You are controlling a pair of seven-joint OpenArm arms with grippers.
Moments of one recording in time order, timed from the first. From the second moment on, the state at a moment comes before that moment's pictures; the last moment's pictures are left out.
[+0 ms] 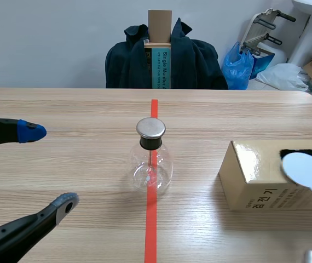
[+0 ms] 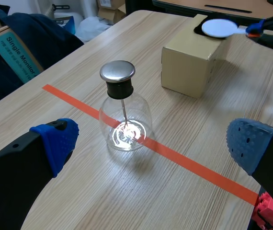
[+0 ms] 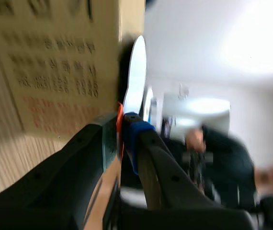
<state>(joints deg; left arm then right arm) 44.2 -37.3 -9.1 116.8 -10.6 -39.0 -17.3 -33.6 4.0 29.5 77.5 -75.6 -34.3 36.1</state>
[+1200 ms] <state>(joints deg) 44.2 -37.3 -9.1 116.8 -10.6 -39.0 -17.1 -33.3 5.5 29.3 77.5 -78.1 -36.6 40.3</state>
